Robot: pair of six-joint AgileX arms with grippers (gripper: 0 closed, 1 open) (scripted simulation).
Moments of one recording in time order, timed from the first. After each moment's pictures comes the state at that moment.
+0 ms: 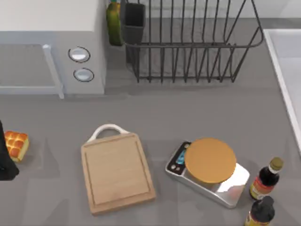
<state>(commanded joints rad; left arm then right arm) 0.00 0.00 0.00 0.00 0.00 0.00 0.00 0.00 0.00 0.00 0.00 0.00</state>
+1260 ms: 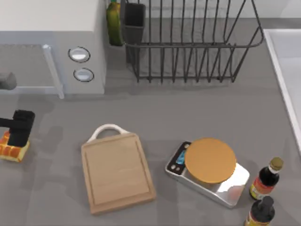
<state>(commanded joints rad) 0.02 1.48 0.96 -0.80 0.00 0.19 0.00 0.00 0.00 0.00 0.00 0.00</state>
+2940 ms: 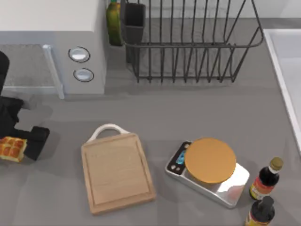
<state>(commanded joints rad) 0.02 1.94 1.09 -0.72 0.00 0.25 0.00 0.00 0.00 0.00 0.00 0.00</state>
